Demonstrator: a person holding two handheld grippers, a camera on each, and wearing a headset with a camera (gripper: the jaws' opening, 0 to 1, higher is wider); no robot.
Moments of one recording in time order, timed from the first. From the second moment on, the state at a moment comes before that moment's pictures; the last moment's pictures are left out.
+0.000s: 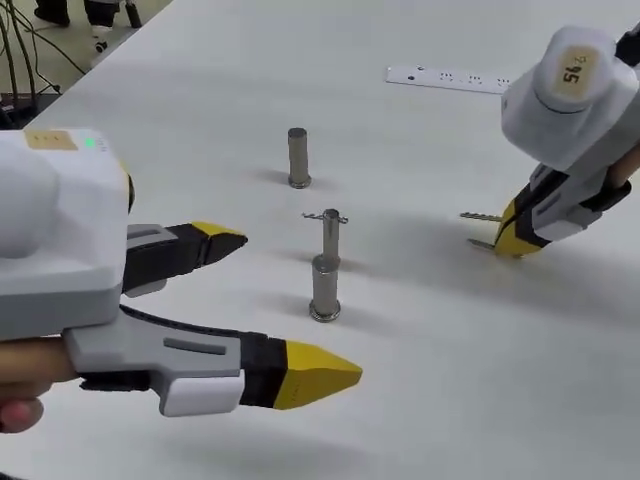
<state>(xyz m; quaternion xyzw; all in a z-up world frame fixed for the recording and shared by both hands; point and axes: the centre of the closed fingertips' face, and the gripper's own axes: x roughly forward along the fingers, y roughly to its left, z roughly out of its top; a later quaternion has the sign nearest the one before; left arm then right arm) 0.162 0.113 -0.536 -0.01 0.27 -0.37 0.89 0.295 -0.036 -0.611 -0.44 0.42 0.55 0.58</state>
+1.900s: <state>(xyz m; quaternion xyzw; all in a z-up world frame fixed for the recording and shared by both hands) 0.174 0.058 -0.512 0.01 0.24 -0.44 0.87 0.208 -0.026 -0.546 -0.41 0.37 0.58 0.59</state>
